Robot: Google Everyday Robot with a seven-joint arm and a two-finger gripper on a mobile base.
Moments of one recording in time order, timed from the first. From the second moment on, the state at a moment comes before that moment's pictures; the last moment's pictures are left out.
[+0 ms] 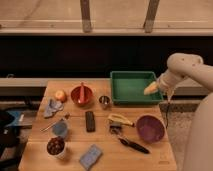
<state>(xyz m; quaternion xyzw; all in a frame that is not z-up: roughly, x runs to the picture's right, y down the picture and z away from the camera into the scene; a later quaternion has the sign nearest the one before) 0.289 0.027 0.787 -0.21 0.16 0.75 0.61</state>
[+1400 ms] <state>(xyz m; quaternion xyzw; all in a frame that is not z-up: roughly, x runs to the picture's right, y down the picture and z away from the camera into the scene) 0.070 0.015 0.758 -0.29 0.08 0.59 0.75</state>
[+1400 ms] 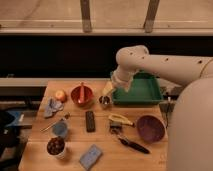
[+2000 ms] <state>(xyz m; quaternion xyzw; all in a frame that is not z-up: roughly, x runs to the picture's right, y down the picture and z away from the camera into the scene) -0.022 0.011 0.741 -0.30 0.03 0.51 0.81</state>
